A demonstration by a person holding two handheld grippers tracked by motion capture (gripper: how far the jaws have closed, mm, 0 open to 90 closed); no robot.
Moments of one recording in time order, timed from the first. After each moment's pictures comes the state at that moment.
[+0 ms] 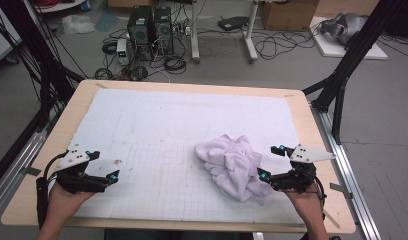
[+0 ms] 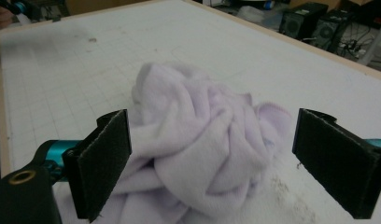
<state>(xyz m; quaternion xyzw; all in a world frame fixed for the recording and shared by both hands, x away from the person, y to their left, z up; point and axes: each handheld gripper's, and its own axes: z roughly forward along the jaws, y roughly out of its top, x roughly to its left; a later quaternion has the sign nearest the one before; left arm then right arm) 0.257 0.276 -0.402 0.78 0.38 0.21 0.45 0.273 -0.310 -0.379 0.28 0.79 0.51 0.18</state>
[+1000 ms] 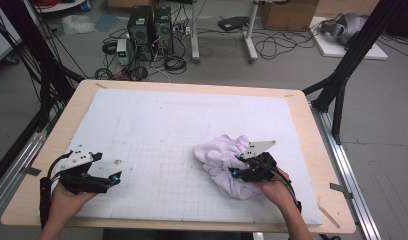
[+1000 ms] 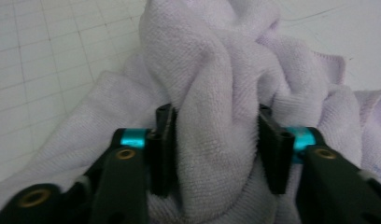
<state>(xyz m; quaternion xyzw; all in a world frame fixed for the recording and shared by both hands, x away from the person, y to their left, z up) 0.259 0.272 -0.408 0.79 0.38 0.20 0.44 0.317 -0.232 -0.415 0.21 0.90 0.37 0.11</state>
